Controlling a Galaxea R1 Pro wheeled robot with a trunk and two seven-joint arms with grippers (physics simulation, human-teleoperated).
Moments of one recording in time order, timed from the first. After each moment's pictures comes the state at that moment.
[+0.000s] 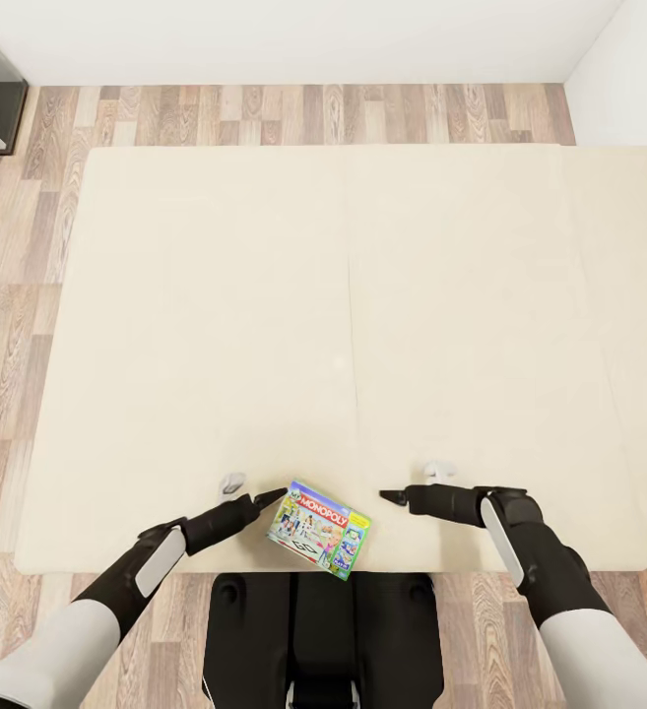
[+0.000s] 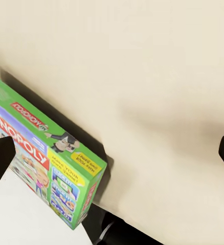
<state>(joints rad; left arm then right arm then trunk) -0.69 0.13 -0.27 -0.56 0.79 0.37 -0.78 -0.61 -0.10 -0.01 -1.04 -0.13 0.76 0.65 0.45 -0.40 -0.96</state>
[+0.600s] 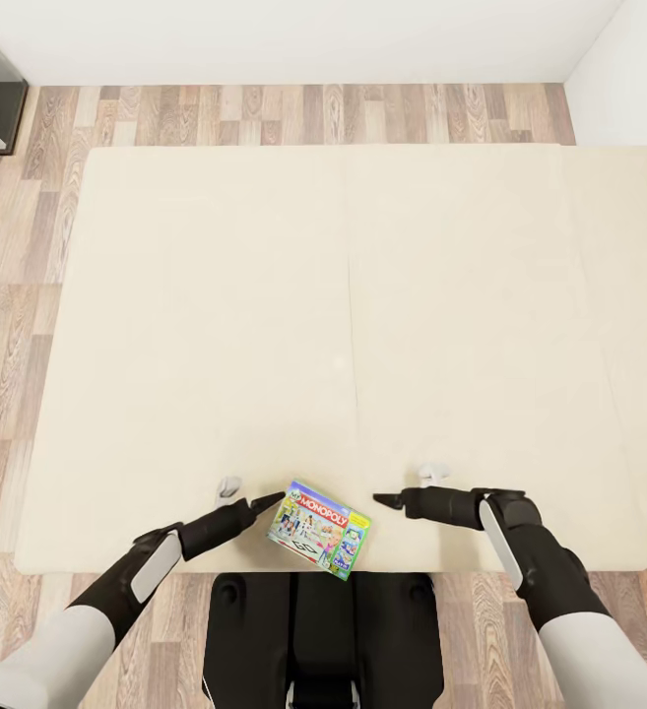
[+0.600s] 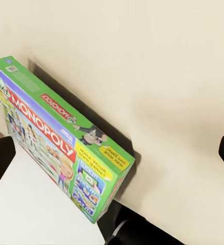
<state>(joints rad) -0.68 0.14 -0.27 -0.56 0.79 0.37 -0.84 -0.60 -0.10 0.00 -1.05 -0.12 0.76 0.72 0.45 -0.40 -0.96</state>
